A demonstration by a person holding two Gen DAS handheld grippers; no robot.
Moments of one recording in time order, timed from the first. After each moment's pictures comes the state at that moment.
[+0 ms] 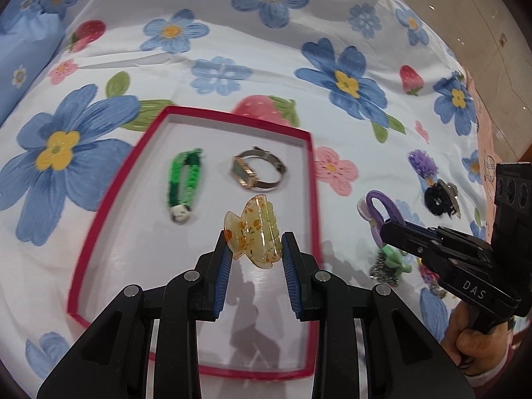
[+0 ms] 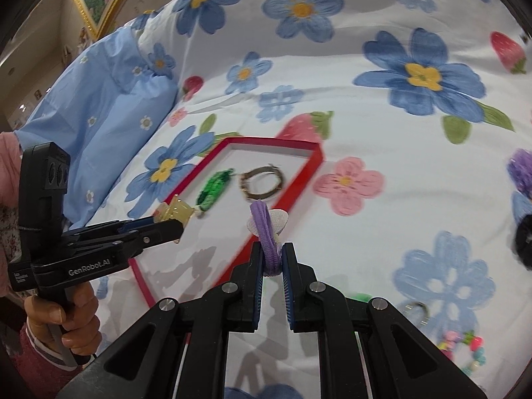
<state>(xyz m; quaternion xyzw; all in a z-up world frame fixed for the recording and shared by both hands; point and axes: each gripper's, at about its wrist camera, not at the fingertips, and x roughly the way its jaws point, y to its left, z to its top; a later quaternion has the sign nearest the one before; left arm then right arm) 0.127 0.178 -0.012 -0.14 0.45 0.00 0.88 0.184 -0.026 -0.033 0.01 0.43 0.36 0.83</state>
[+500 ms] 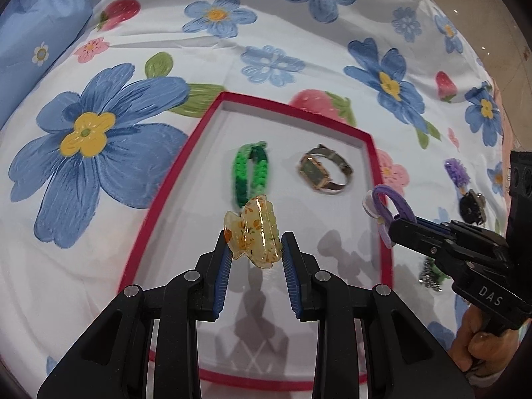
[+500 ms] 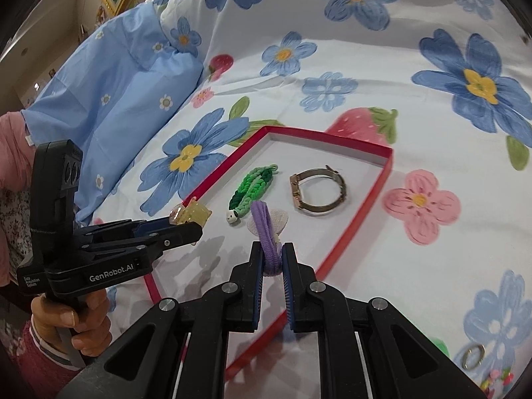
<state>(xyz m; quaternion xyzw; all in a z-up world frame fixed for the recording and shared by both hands) 0.136 0.230 -0.039 -0.15 0.47 0.04 0.87 0.195 0.045 -0.047 -0.03 0.44 0.40 0.80</state>
